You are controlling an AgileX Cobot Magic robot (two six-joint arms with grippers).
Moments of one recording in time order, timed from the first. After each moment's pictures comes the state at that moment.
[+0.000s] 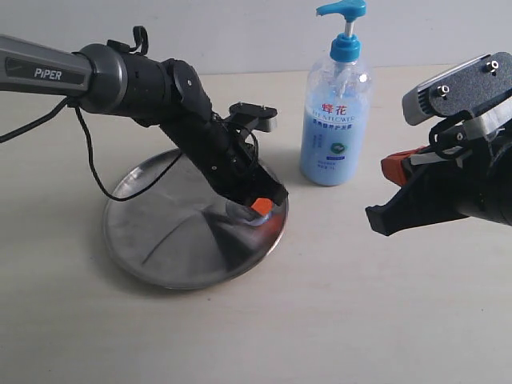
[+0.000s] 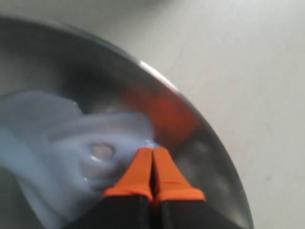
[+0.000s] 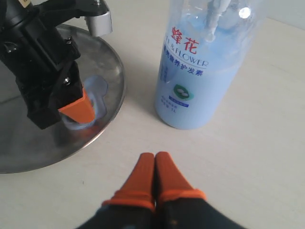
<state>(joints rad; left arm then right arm) -0.59 2.25 -1.51 -0.62 0.72 0.62 0.42 1.15 -0.45 1.69 -0.08 -1.72</state>
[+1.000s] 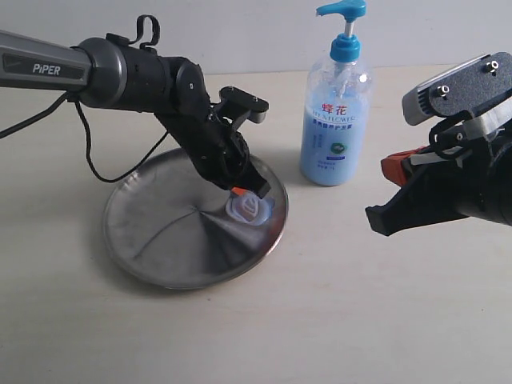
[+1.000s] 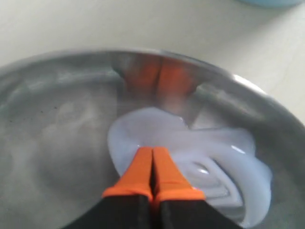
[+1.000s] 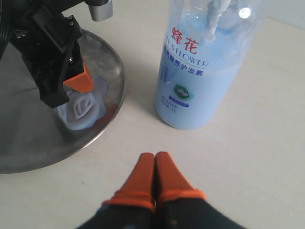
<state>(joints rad) -0.59 2.26 -1.53 -0.28 0.64 0.42 0.42 1.15 -0.45 1.69 -0.08 -1.72</state>
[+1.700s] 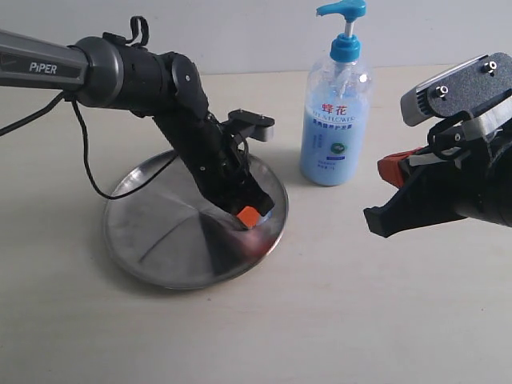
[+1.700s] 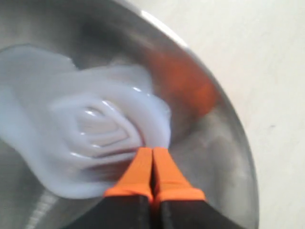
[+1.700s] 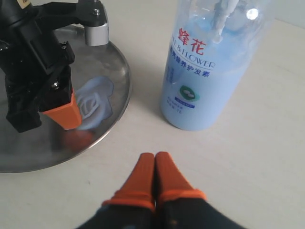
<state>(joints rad) -0.59 2.25 -1.53 -0.53 0.87 0.61 0.42 1.15 -0.45 1.69 -0.06 -1.72</state>
